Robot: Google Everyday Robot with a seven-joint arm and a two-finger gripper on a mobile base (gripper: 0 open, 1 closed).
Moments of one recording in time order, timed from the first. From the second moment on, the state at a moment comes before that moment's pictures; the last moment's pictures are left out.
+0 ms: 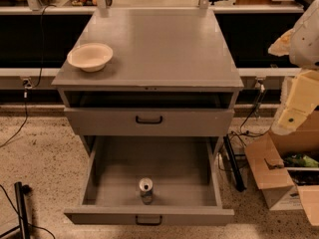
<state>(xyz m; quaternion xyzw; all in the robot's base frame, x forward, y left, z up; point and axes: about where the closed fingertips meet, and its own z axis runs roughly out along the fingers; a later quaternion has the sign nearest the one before) 0.438 -0.217 0.976 -0.60 0.78 -0.03 0.16</state>
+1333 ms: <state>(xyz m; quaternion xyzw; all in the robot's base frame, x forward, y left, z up) 0.469 -0.139 0.868 -0.64 0.75 0.06 0.16</state>
